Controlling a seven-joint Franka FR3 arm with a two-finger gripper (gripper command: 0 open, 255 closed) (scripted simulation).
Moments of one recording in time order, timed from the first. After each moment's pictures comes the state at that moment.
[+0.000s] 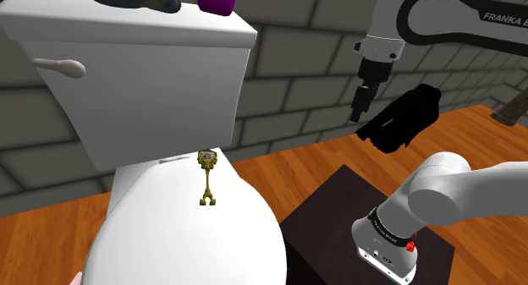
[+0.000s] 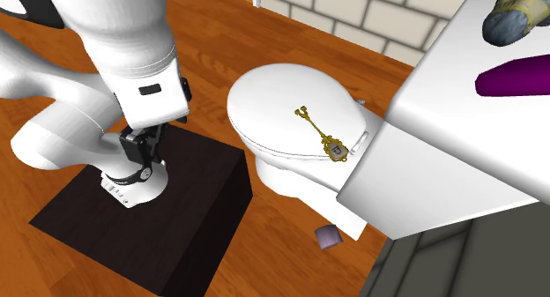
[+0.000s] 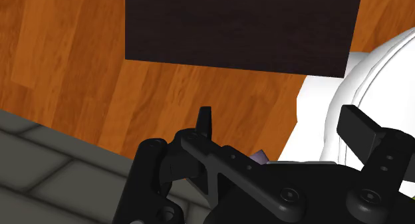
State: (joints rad) arm -0.01 -0.76 0.02 -2.44 0.02 1.47 -0.11
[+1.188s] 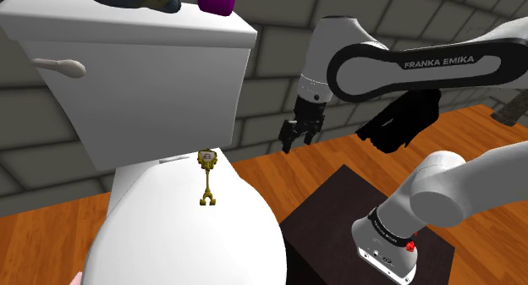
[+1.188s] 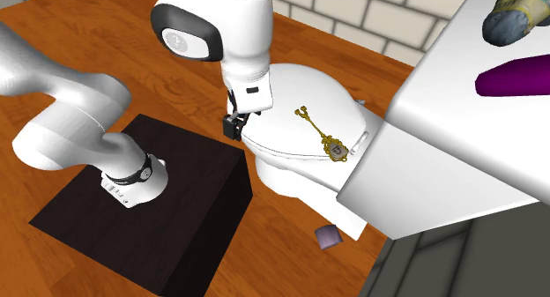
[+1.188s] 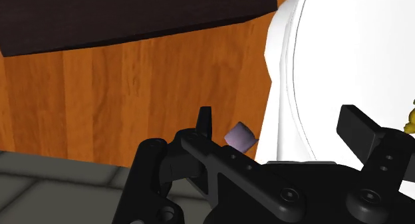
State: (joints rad) arm 0.05 -0.50 0.32 -2.52 0.27 1.94 0.34
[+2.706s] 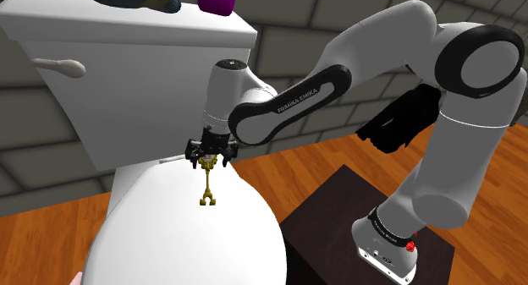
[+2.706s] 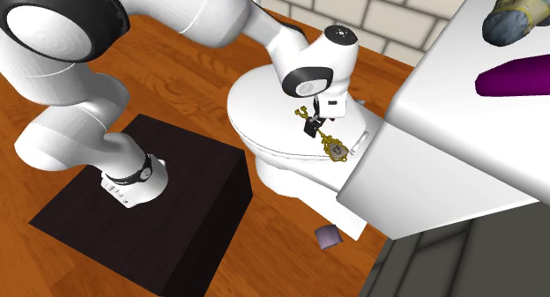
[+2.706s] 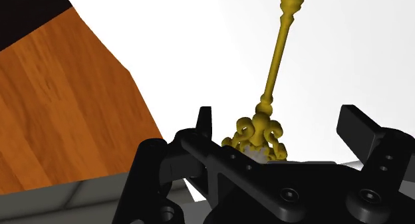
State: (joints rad) arm 0.13 0.34 0.47 -2.05 -0.10 2.43 1.08
